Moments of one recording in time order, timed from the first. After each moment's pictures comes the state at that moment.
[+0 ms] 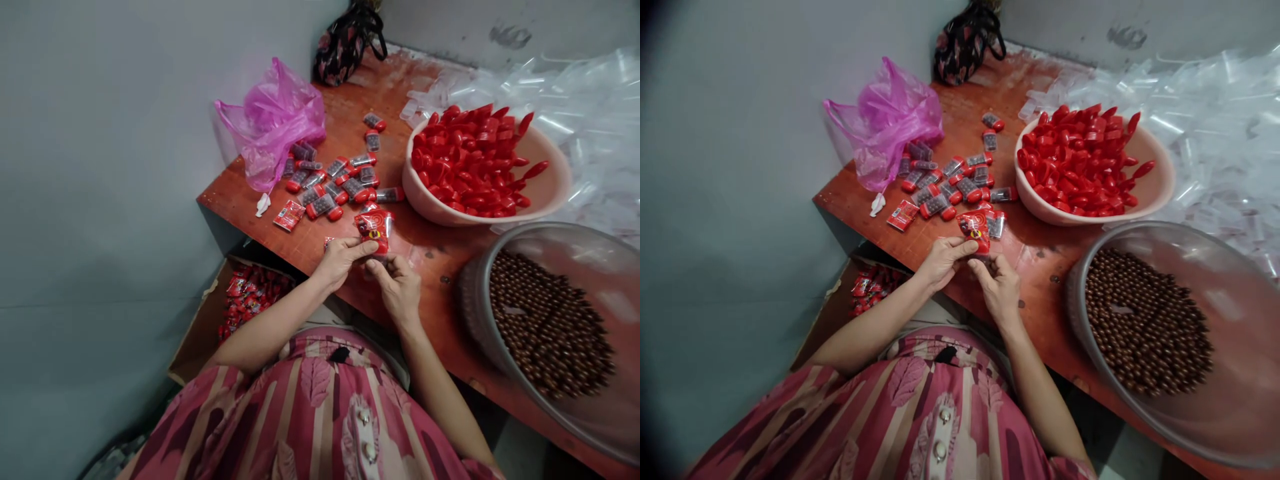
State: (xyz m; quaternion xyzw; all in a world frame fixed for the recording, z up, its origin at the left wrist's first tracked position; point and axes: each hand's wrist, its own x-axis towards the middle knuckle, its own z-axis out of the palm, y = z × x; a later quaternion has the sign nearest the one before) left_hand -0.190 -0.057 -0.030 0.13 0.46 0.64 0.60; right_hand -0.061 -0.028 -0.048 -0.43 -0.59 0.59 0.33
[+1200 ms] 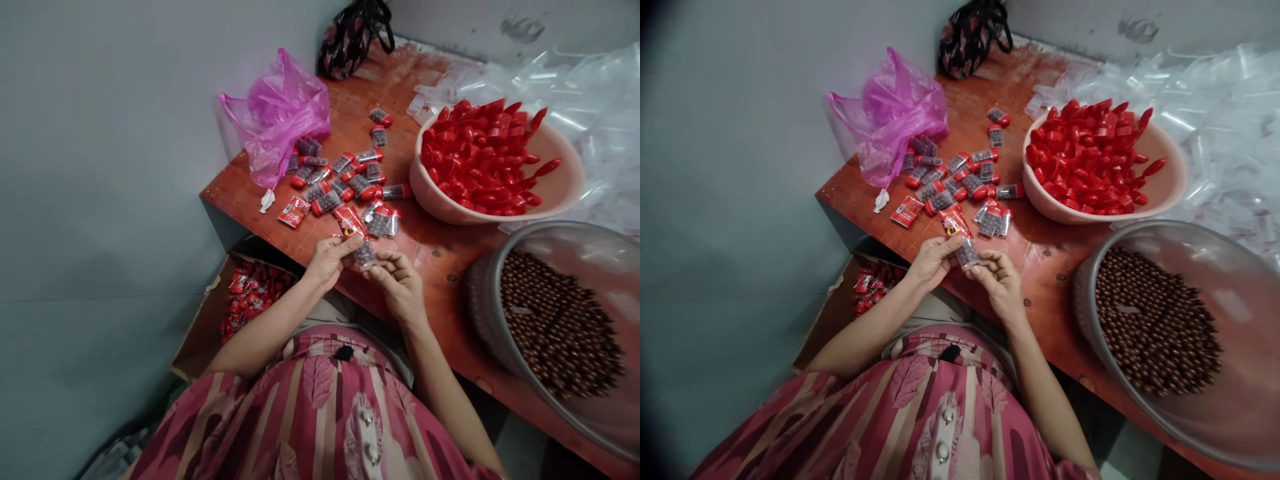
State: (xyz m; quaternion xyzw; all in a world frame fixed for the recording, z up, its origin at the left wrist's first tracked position) left_hand -0.204 -0.075 -0.033 0.04 0.45 0.68 0.58; right_hand -0.068 -0.035 -0.047 -0.34 -0.48 0.73 0.35
